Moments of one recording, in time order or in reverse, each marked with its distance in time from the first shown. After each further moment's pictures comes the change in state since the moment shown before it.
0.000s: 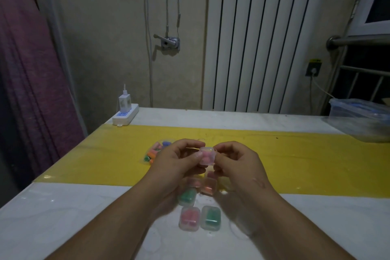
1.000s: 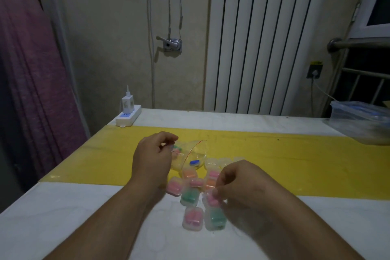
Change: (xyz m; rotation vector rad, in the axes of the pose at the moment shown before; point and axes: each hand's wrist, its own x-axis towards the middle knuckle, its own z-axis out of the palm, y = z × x) left_hand 0.027 0.002 -0.045 0.844 0.477 0.411; right_hand -0.006 -0.011 -0.018 -0.940 -0.284 0.142
